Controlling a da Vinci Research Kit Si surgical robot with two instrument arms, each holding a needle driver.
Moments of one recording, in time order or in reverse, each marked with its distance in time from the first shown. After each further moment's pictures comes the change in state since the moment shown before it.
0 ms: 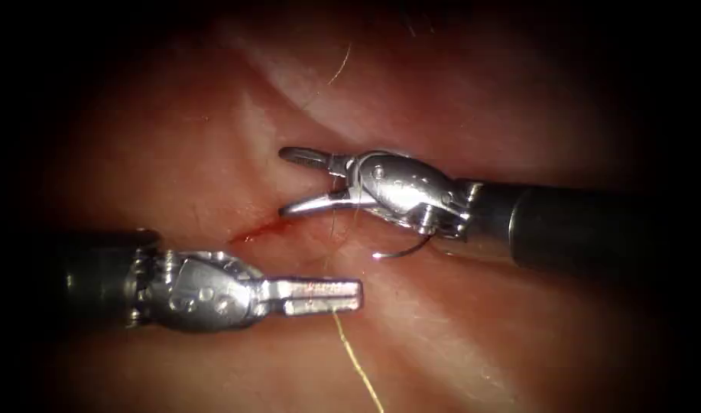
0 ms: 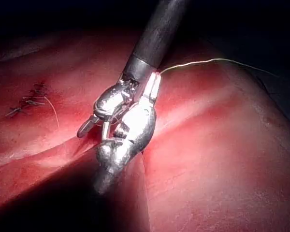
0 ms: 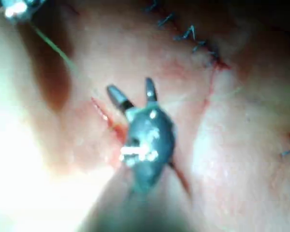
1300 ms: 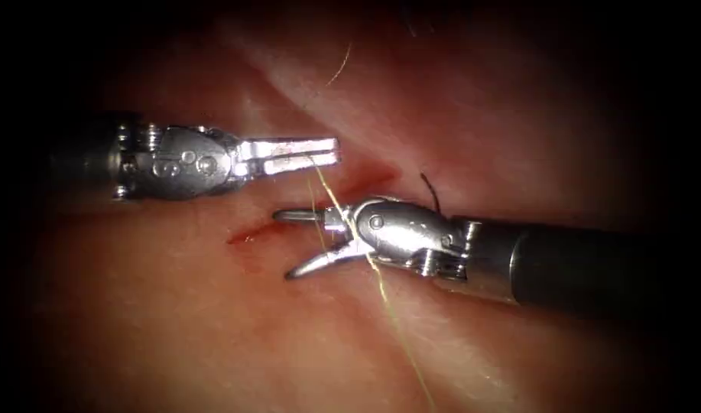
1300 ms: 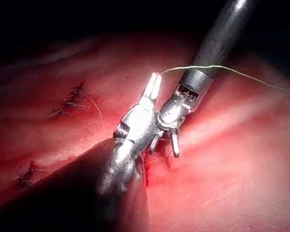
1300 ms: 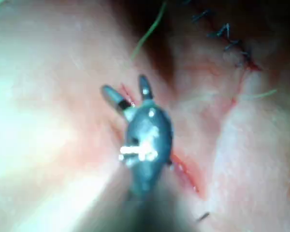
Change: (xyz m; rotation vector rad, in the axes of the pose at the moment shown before) right arm -0.002 -0.005 0.000 0.310 -0.044 -0.107; left arm -0.003 -0.010 -0.003 0.000 0.021 0.026
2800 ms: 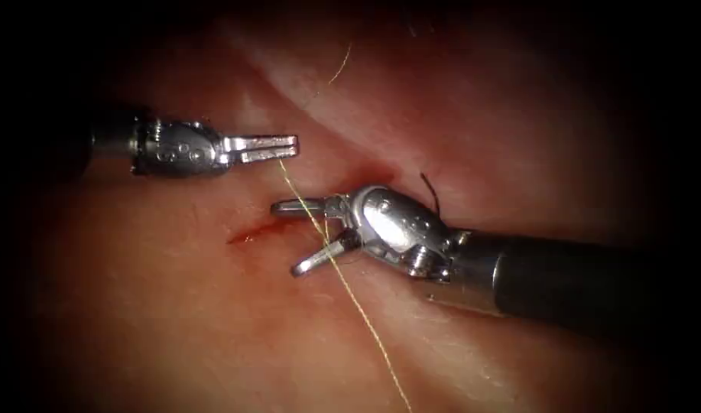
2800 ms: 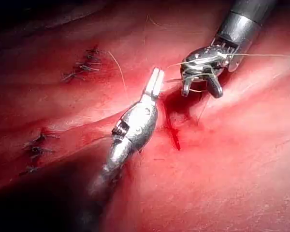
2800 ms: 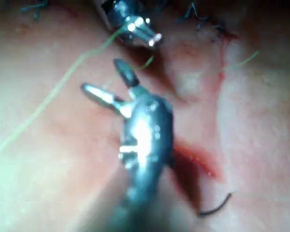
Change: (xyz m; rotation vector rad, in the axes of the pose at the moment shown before) right arm 0.002 0.003 -0.002 0.010 0.436 0.066; left arm -0.013 0.002 -0.005 -0.014 0.037 0.061
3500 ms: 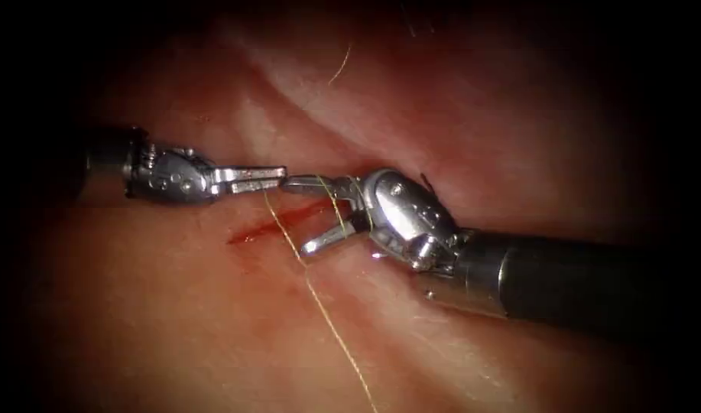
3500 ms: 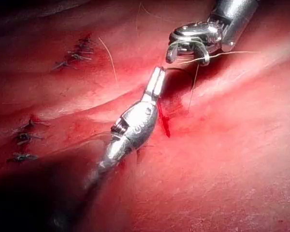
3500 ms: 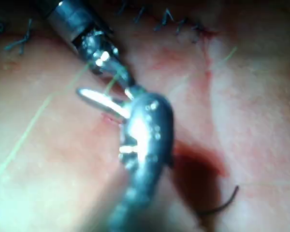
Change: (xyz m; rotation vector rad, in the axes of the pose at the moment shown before) right arm 0.002 0.000 0.000 -0.021 0.101 0.018; left arm -0.001 0.003 -0.001 -0.012 0.003 0.010
